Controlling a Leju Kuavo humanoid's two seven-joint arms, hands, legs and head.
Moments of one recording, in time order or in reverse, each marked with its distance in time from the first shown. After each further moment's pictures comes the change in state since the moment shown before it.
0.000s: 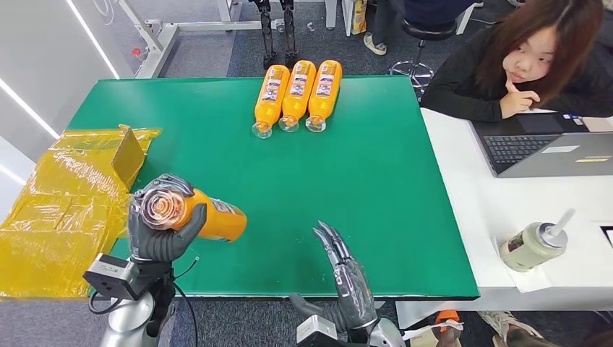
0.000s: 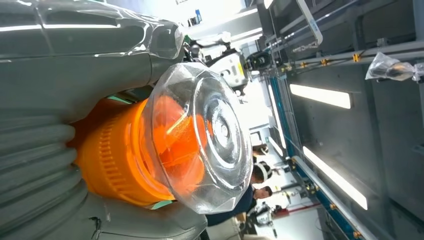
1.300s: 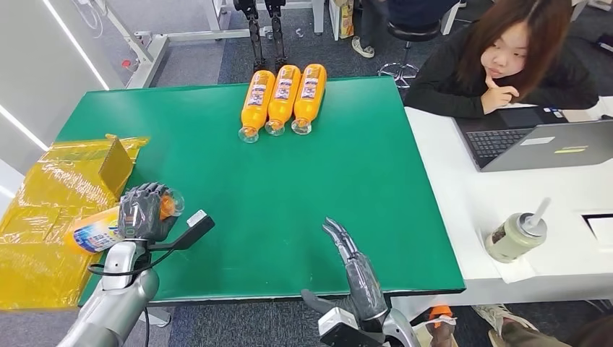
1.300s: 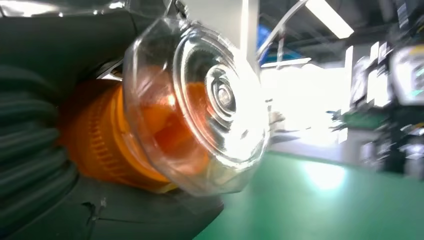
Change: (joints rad) left arm -0.336 0.224 -0.045 0.892 -0.934 0.624 0.486; right arm -0.069 -0.087 0.020 0.057 -0.186 0.005 -0.103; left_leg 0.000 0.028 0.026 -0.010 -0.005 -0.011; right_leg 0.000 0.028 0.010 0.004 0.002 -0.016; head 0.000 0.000
